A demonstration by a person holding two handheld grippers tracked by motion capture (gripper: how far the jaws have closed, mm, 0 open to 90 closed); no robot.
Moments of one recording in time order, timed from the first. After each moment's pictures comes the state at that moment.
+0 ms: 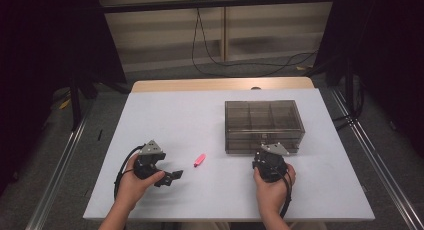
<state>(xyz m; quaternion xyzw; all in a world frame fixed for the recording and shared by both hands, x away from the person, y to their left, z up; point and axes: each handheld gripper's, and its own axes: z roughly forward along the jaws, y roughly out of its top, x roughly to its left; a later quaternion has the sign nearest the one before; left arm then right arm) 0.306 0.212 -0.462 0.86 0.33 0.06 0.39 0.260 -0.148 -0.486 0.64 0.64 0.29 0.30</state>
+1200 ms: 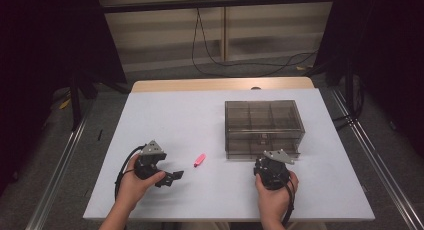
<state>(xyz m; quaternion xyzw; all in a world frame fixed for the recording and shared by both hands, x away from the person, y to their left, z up) 0.305 0.210 -0.462 0.86 0.33 0.06 0.39 0.239 -0.148 -0.486 0.65 0.64 0.30 0.29</state>
